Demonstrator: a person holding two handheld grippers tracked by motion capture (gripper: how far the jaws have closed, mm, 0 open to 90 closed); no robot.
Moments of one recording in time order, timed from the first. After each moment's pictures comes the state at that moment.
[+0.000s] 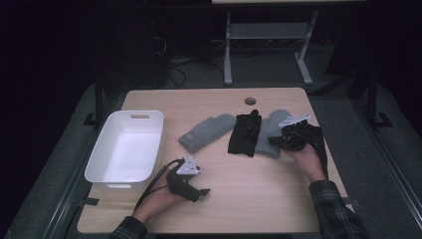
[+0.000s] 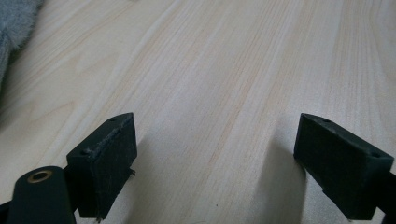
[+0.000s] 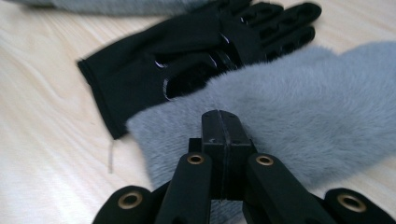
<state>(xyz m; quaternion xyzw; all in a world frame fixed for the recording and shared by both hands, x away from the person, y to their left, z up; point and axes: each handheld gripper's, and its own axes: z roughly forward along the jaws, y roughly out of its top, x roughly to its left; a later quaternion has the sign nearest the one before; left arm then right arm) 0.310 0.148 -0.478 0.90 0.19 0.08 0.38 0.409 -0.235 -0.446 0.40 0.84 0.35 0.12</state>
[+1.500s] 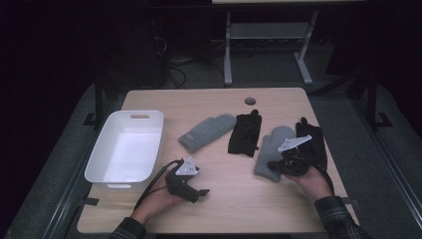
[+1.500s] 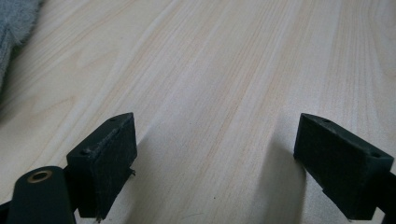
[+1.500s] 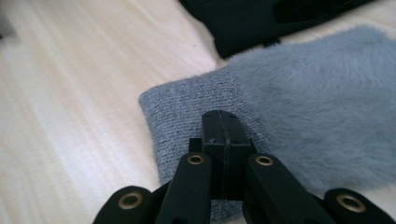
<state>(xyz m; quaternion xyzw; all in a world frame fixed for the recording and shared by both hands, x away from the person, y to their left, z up) 0.307 0.150 -0.478 0.90 0.20 0.08 0.39 0.332 -0.224 -0.445 0.36 0.87 0.33 0.07</state>
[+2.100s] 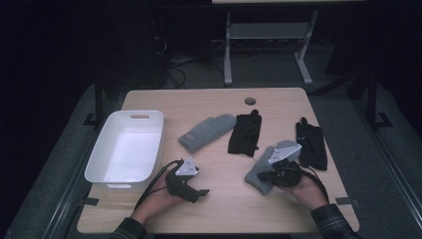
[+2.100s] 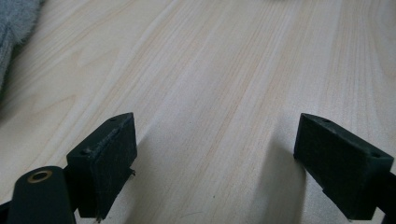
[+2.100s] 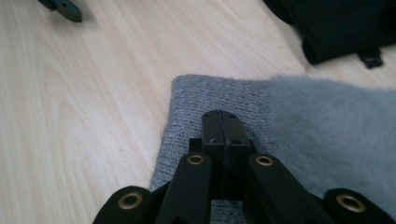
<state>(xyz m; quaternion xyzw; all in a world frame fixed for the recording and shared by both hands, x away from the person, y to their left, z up) 0.307 0.150 -0.478 0.90 0.20 0.08 0.38 0.307 -0.195 -0.444 0.30 0.89 0.34 0.04</state>
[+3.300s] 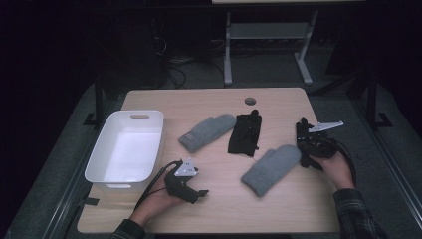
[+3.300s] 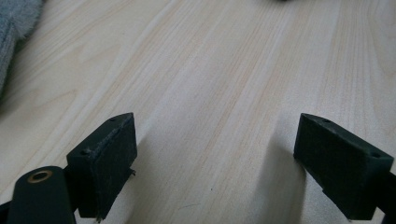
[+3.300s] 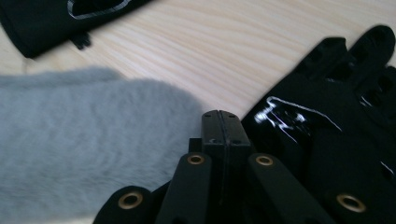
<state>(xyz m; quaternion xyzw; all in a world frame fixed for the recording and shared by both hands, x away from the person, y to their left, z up) 0.304 0.153 -0.477 0.90 0.20 0.08 0.38 0.383 -0.318 -0.451 0.46 0.82 0.31 0.15</state>
